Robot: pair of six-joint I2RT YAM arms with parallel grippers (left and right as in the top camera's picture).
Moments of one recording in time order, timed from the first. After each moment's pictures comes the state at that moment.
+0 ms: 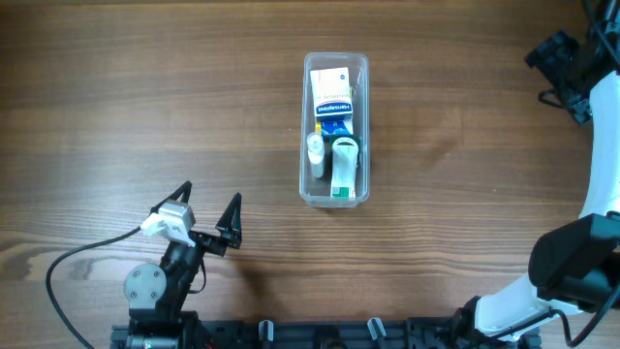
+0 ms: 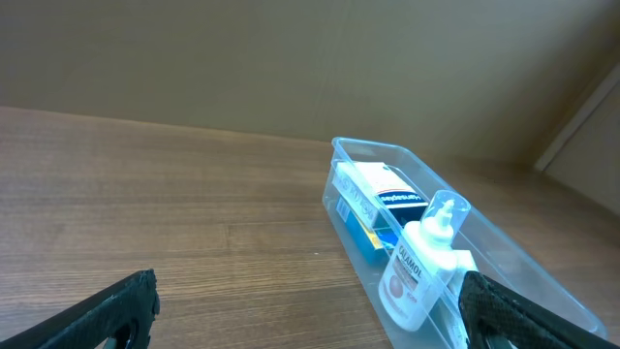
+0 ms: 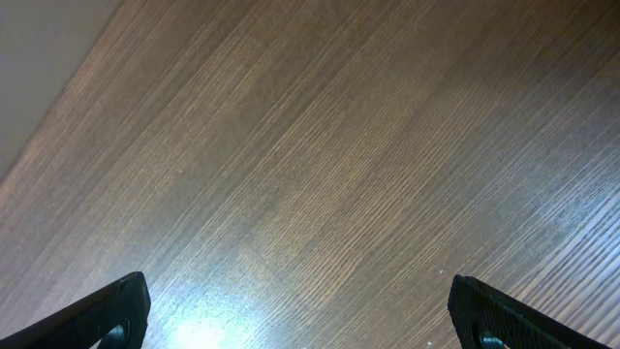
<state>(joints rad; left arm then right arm) -0.02 0.01 0.01 -0.05 0.30 -0.24 -0.30 1.80 1.78 -1.05 0.12 0.59</state>
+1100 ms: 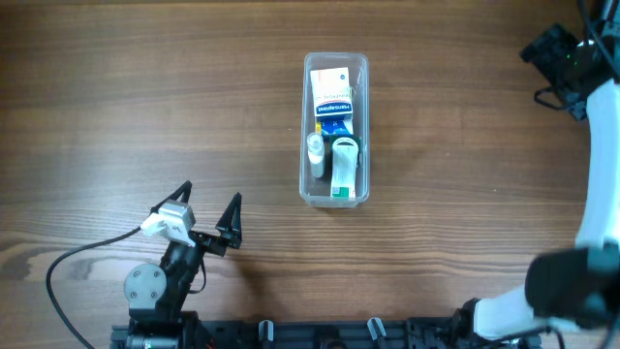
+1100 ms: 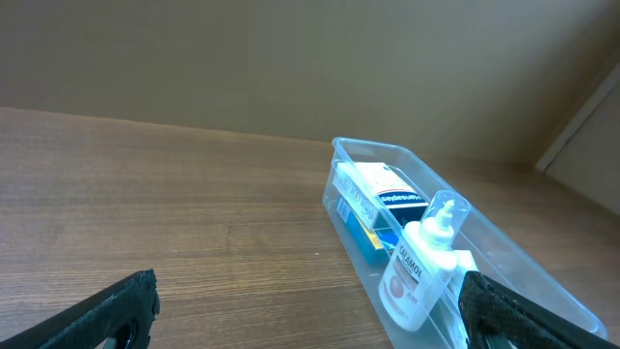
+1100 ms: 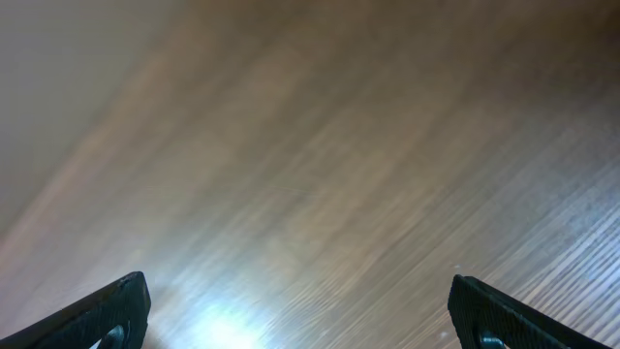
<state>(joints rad) -0.02 0.01 0.01 -0.05 0.30 -0.24 -0.23 1.68 1.77 -1.05 0.12 0.59</state>
